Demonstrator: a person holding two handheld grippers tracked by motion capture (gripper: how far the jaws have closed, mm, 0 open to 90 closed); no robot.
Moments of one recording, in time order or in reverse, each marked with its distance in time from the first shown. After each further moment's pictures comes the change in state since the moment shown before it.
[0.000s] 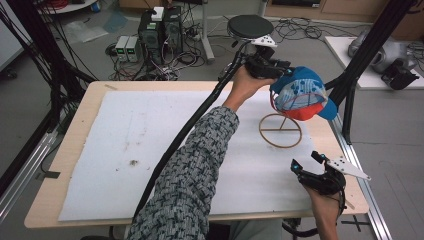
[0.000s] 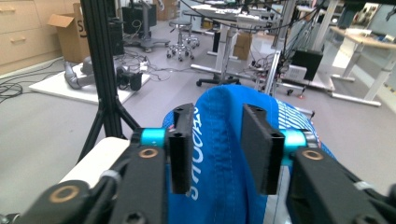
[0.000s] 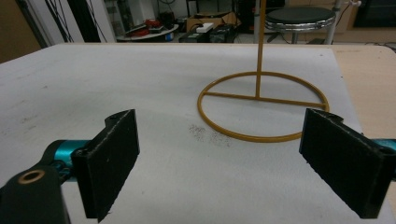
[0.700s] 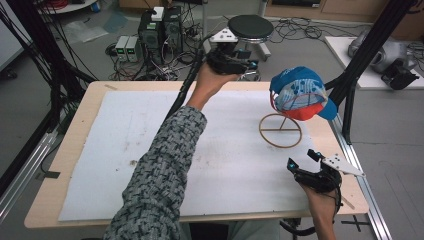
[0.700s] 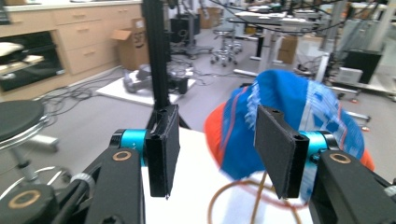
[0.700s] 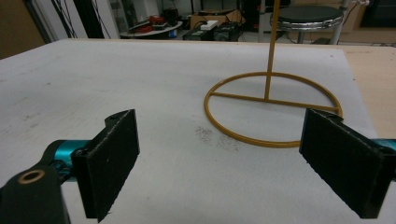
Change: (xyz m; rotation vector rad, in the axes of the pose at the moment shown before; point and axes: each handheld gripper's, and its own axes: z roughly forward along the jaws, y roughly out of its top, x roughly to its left) left arm 0.015 -0.011 -0.111 -0.041 0.210 0.031; right arm 0.006 0.002 0.010 0.010 0.015 -0.011
